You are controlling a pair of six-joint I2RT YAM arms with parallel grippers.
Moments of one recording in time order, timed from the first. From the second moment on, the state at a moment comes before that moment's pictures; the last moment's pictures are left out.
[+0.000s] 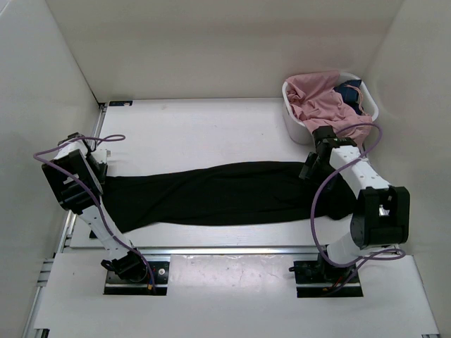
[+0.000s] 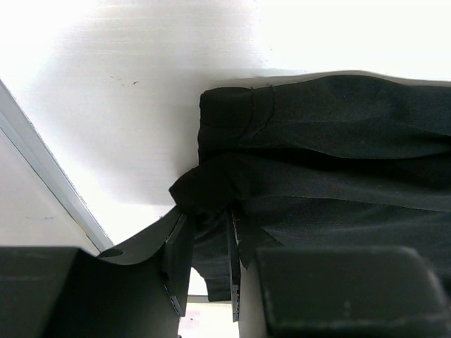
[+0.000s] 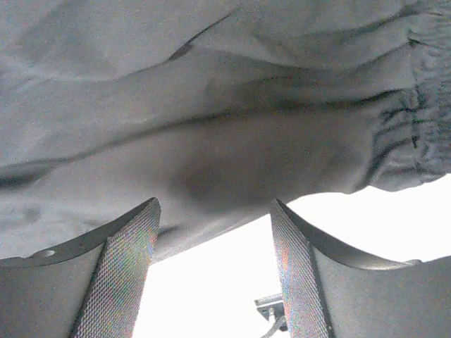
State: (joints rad) left arm 0.51 2.05 1.45 -0.96 -0.04 0.50; right arm 0.12 1.55 1.12 -0.96 0.11 0.54
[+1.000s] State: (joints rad) left arm 0.51 2.04 1.44 -0.96 -0.07 0.51; right arm 0.12 1.42 0.95 -0.95 0.09 0.60
